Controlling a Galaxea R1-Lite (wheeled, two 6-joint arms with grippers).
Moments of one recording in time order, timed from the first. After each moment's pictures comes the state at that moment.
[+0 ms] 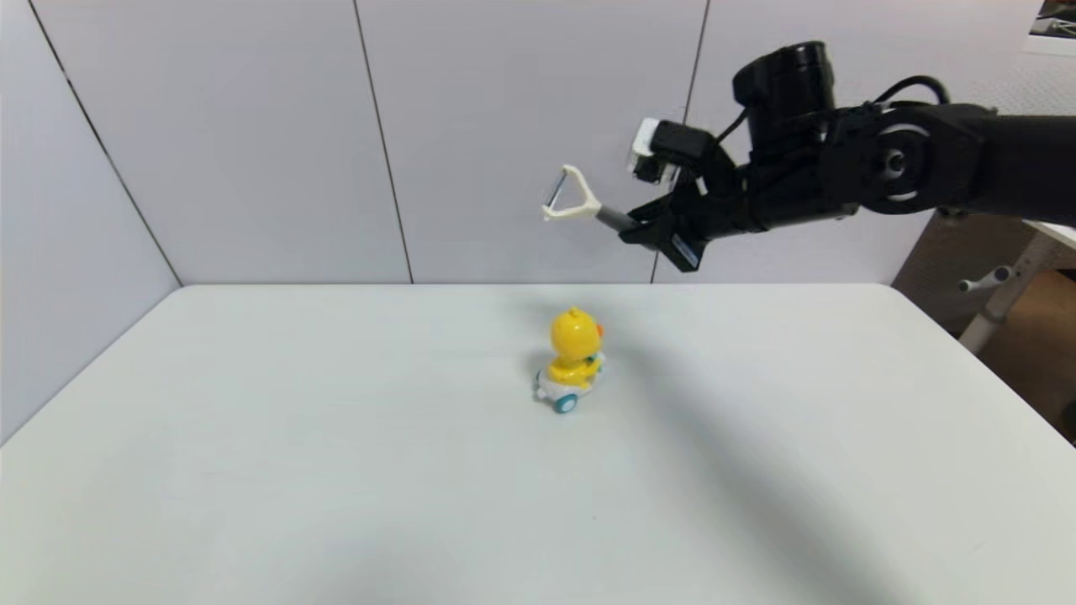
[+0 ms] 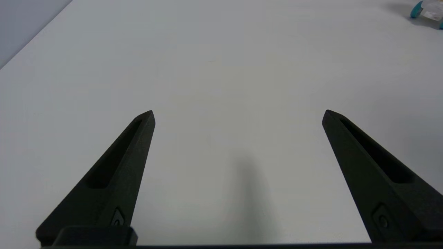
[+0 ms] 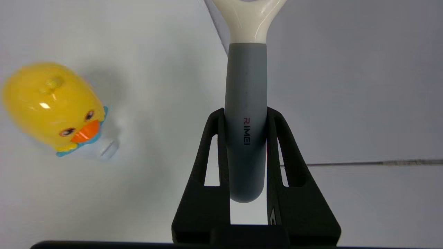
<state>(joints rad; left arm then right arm) 0.00 0.00 -0.05 0.12 -0.03 0.03 0.39 2.06 -1.90 0.31 0.27 -0.87</state>
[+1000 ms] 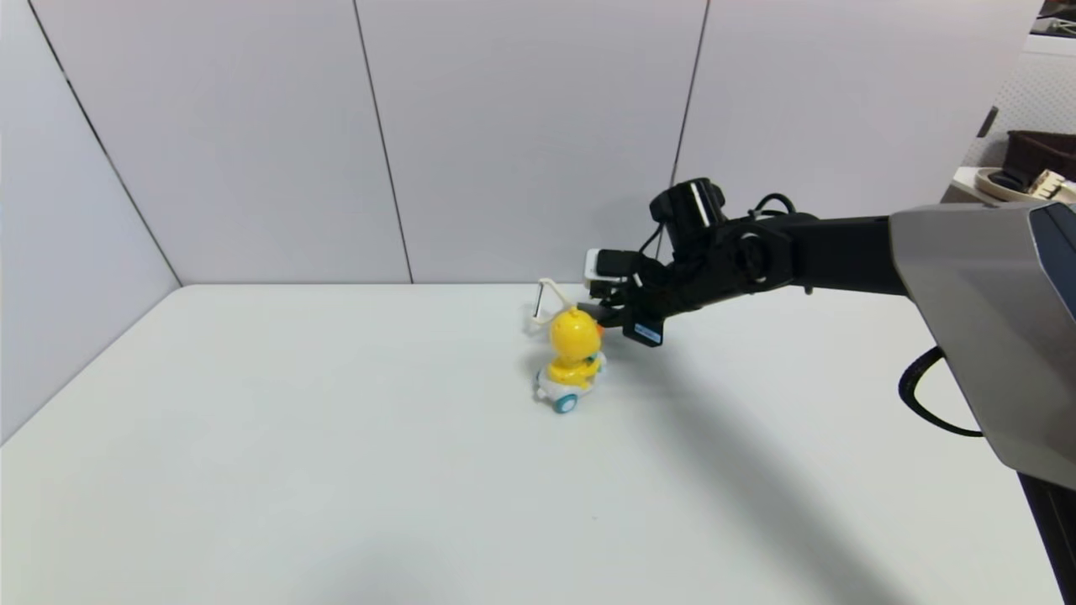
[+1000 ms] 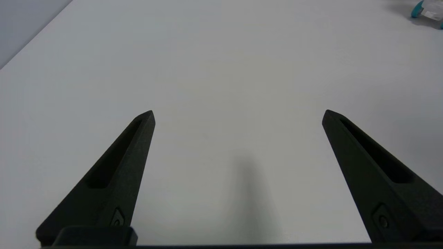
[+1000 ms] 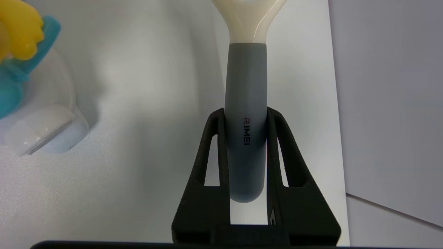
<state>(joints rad) 0.00 0.00 -0.05 0.12 -0.03 0.03 0.39 2.32 -1.94 0.30 0.27 -1.07</state>
